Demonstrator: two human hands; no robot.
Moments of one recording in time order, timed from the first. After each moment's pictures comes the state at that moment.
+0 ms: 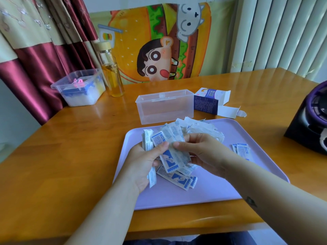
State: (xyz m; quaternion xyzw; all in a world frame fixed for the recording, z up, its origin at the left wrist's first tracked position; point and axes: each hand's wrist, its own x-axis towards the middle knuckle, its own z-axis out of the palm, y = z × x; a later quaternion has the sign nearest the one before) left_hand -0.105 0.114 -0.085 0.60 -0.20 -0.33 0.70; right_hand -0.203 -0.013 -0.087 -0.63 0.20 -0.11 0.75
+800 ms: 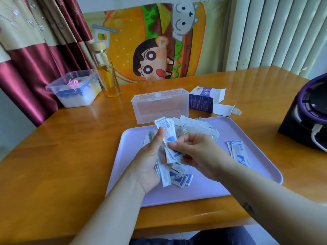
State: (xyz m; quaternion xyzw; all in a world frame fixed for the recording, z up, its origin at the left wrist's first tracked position) left_hand -0.120 0.102 -0.083 0.47 -0.17 -0.52 0.69; right_hand -0.213 0.000 -0.087 -0.60 0.19 -0.17 0.75
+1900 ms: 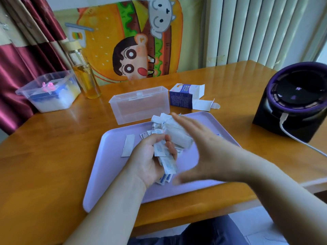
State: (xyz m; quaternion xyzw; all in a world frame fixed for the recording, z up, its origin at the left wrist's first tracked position) left_hand -0.150 0.068 -0.076 0.38 -0.02 -0.57 0.73; right_hand -0.288 -0.013 -0.058 -0.93 0.15 -0.13 0.31
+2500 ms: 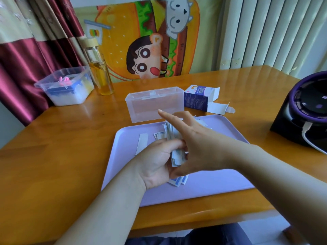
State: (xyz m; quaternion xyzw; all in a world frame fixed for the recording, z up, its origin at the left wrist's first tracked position) left_hand -0.136 0.093 -0.061 0.49 -0.25 -0.58 0.60; right_hand -0.233 -0.010 -0.047 -0.97 0.08 -0.07 0.20
